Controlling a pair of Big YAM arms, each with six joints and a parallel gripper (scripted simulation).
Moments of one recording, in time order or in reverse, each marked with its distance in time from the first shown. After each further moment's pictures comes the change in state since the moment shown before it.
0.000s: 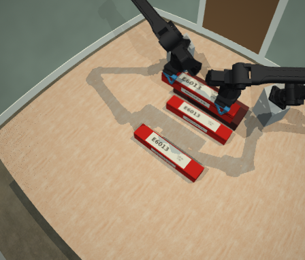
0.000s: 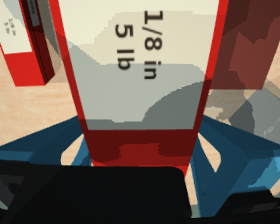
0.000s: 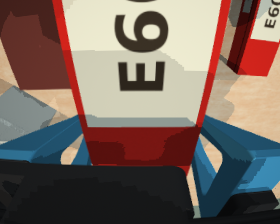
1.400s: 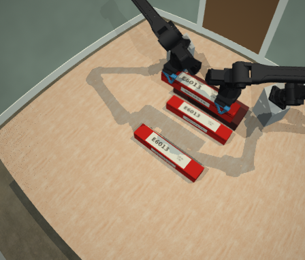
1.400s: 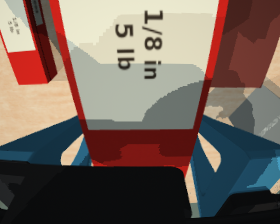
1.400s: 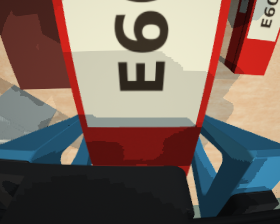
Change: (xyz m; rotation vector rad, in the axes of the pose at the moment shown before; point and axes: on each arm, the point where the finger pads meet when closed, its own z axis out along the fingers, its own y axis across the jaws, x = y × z) left arm 0.000 0.003 -0.007 0.000 0.002 0.001; right arm 0.000 -0.003 -0.006 0.001 -0.004 0.001
